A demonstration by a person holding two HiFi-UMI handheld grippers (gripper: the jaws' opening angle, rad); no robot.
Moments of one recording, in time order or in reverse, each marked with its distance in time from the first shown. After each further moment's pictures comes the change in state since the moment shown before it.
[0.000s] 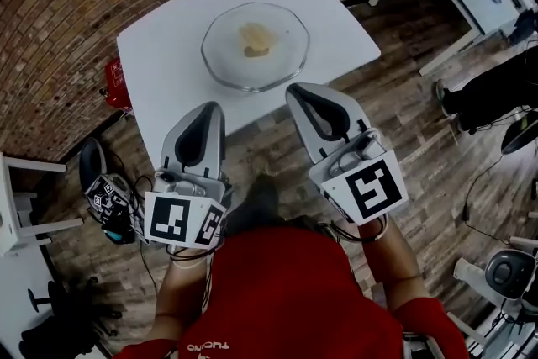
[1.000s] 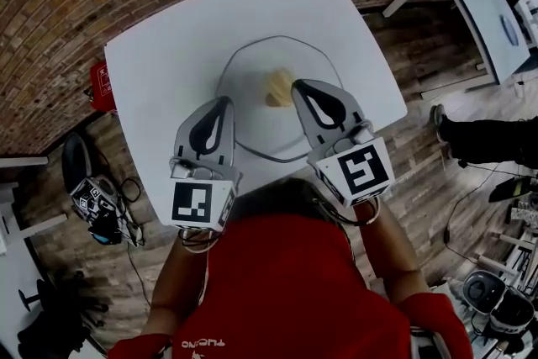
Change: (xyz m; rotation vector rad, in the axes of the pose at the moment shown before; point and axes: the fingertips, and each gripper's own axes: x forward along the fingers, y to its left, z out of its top) left arm 0.165 0.160 -0.068 0.006 0.135 0.089; right arm 0.214 -0.103 -0.096 -0.006 0.248 0.044
